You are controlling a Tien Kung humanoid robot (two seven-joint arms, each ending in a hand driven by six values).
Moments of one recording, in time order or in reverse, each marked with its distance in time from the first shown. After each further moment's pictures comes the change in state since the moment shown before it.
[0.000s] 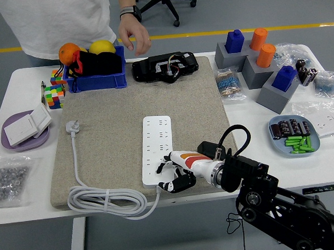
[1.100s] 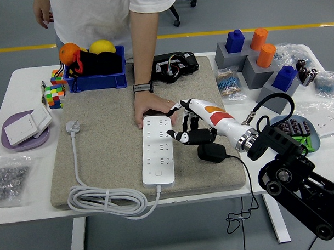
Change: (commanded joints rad) left arm -0.005 0.001 0.007 0.000 0.002 -0.002 0.001; right arm -0.073 -0.062 0.322 0.061 -0.106 -0.151 0.307
